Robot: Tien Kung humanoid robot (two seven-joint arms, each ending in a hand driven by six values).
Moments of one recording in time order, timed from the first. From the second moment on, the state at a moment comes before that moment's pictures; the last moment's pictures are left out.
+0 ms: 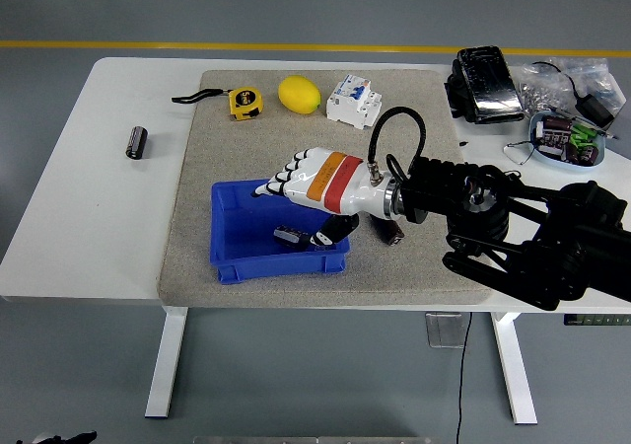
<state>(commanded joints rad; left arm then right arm) -0.23 0.16 -0.32 -0.22 0.45 0.24 0.16 1.05 -0.20 0.18 1.16 -2.01 -0.14 0.15</state>
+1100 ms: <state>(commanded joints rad) -0.21 0.15 -0.32 -0.22 0.45 0.24 0.17 0.97 -0.36 0.21 1.07 -2.01 -0.05 0.15</state>
